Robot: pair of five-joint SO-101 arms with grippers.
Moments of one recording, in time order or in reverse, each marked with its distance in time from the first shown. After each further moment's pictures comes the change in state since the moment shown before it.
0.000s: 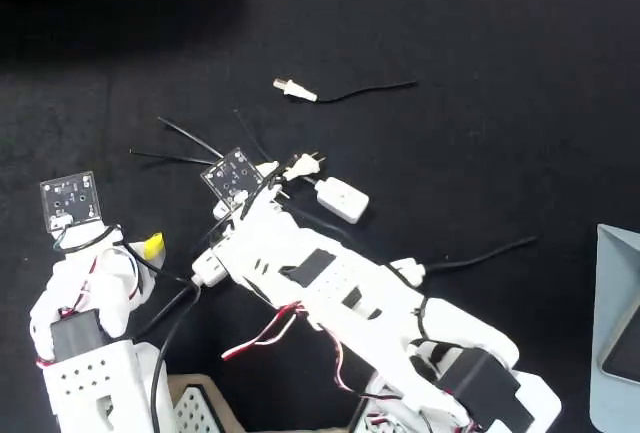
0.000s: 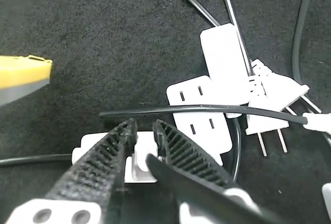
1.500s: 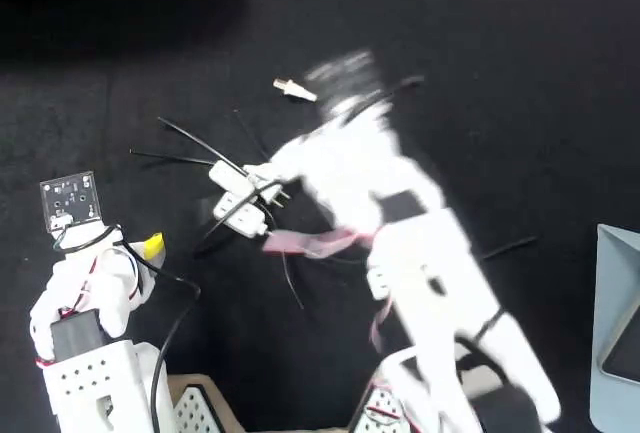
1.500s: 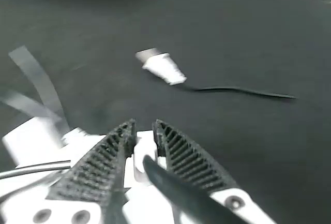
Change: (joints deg) left arm 0.0 0.0 0.0 0.0 0.0; right arm 29.3 -10.9 -14.4 14.9 7.7
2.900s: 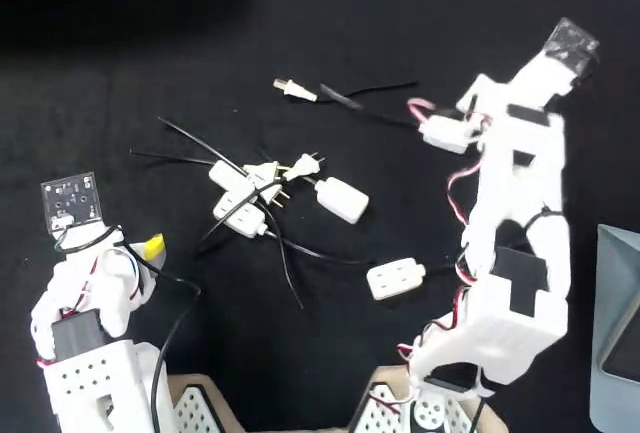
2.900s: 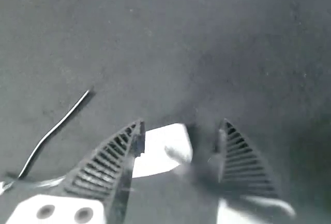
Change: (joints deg) left arm 0.0 0.0 0.8 -0.5 0.0; right arm 33.6 40.8 -38.8 14.6 -25.8
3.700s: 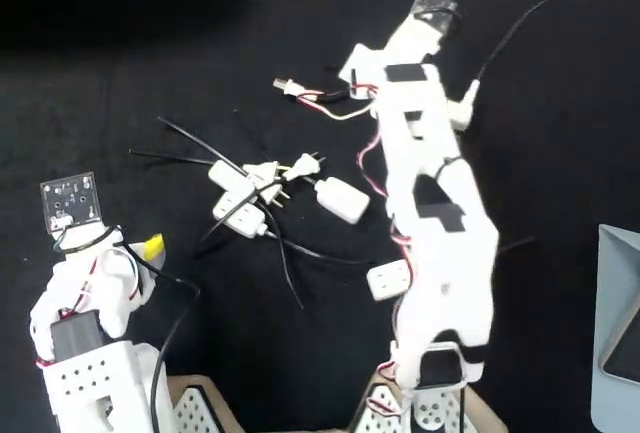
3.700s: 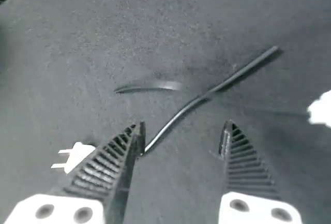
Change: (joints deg) left arm 0.0 0.0 0.0 0.0 0.0; right arm -22.2 26.5 -30.2 4.0 -13.5
